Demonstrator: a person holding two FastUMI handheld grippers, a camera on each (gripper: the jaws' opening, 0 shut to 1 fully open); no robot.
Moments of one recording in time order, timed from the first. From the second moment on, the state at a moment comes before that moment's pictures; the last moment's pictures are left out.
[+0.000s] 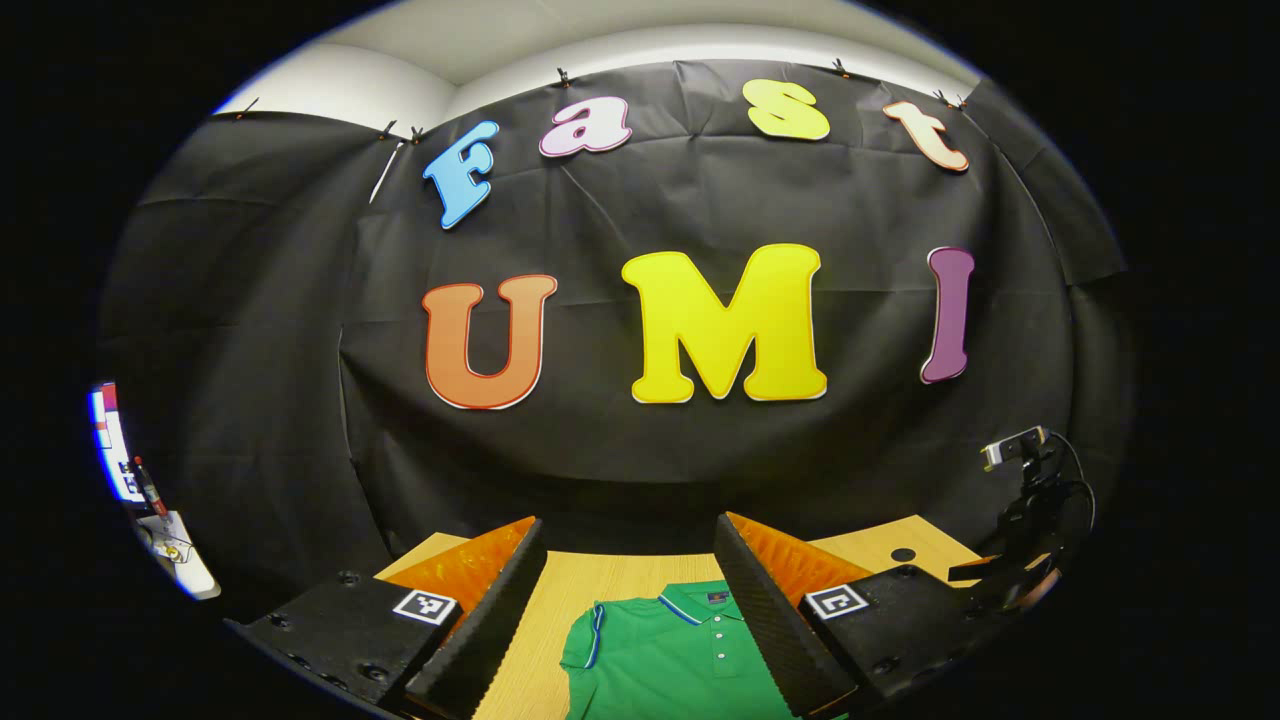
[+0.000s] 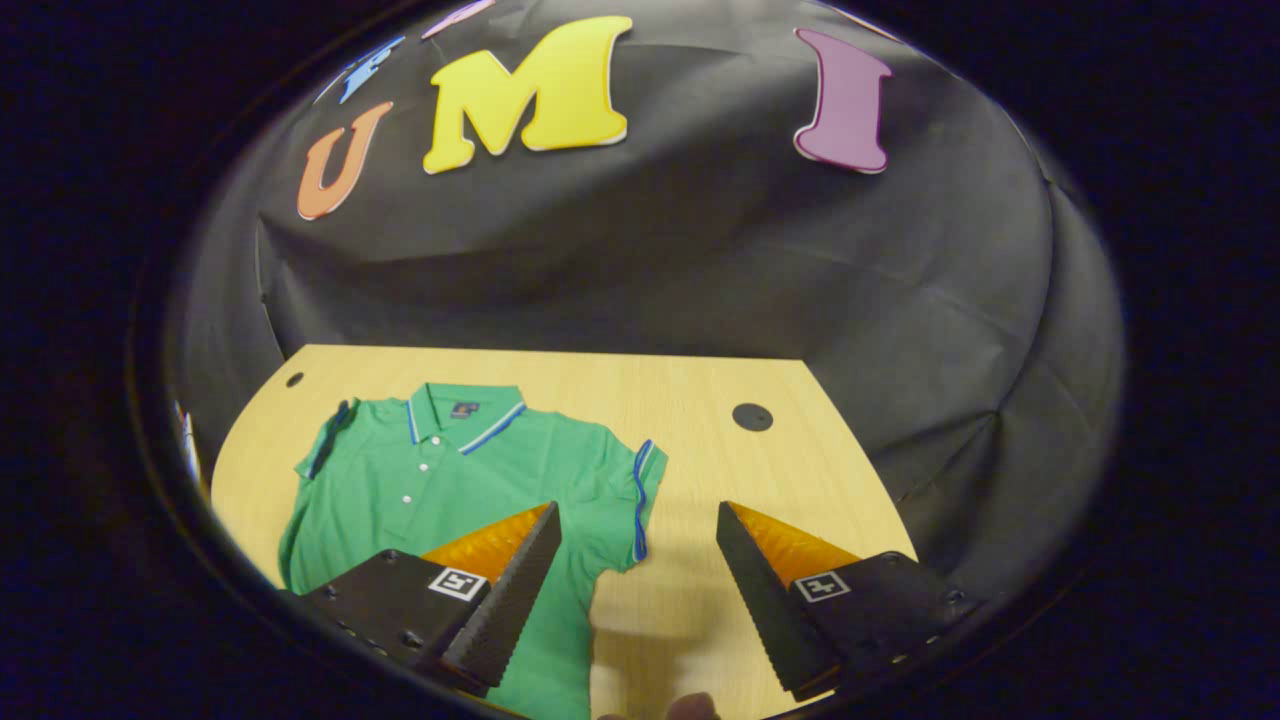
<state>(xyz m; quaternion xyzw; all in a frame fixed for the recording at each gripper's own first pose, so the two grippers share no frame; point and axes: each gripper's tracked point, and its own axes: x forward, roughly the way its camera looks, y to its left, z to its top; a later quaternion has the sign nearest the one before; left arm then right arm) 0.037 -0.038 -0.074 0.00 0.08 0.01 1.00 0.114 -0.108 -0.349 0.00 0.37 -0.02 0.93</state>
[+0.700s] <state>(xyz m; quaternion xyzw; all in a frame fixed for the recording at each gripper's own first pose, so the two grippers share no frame) 0.058 -0.041 -0.092 0.03 0.12 0.03 0.99 0.162 -0.098 -0.465 0.02 0.48 0.01 0.88</state>
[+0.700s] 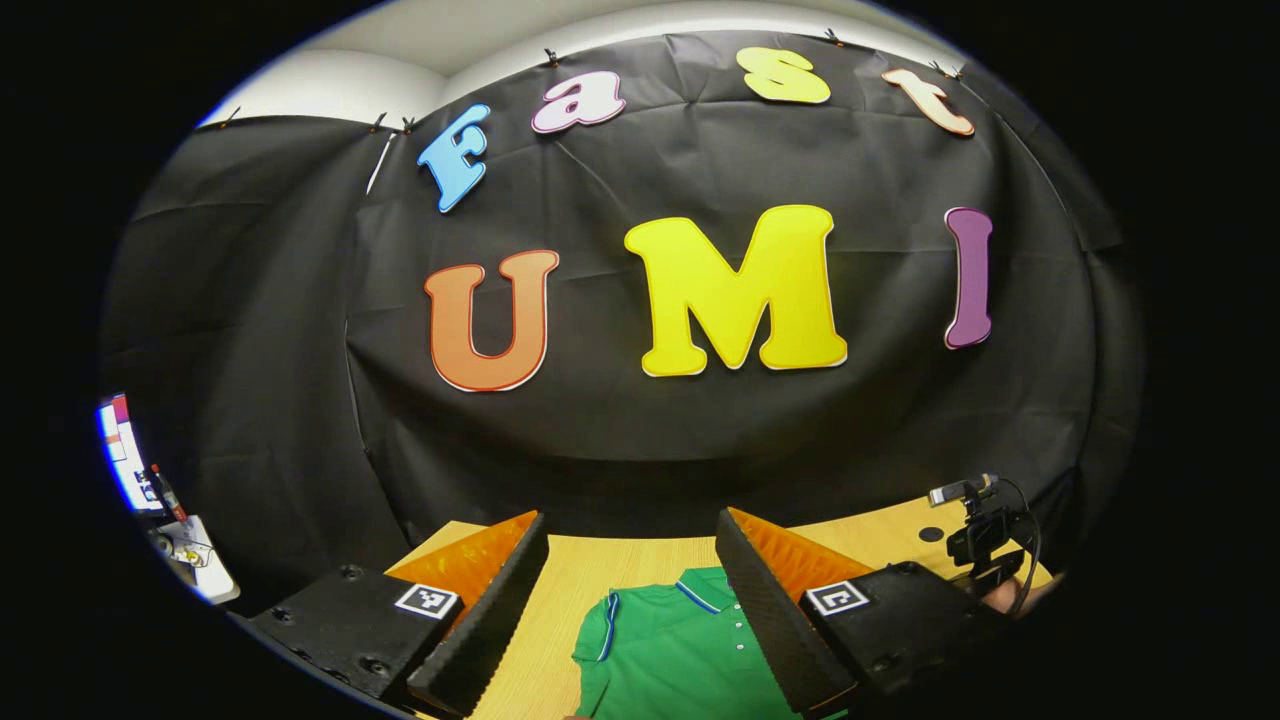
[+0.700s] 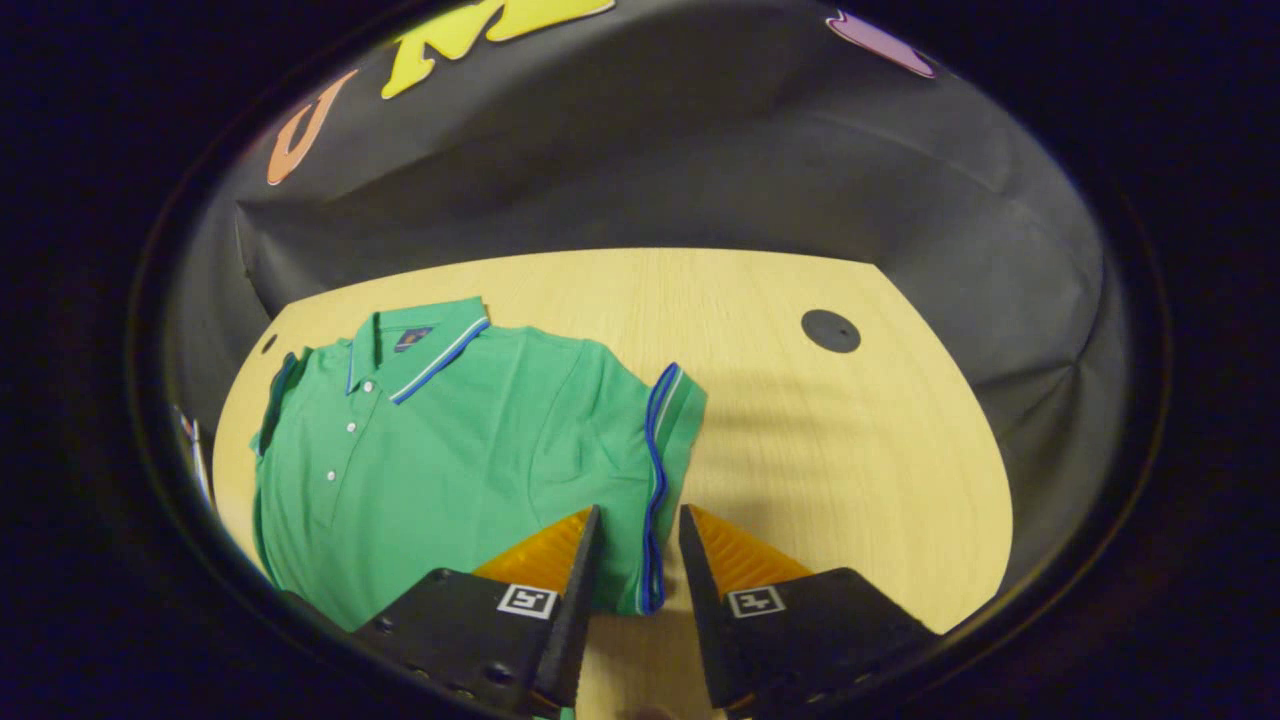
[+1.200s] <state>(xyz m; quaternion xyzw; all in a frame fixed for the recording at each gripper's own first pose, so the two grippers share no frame) 0.061 -0.055 -0.093 0.03 0.12 0.02 0.99 0.165 -0.085 -0.418 0.06 0.45 0.03 0.89</state>
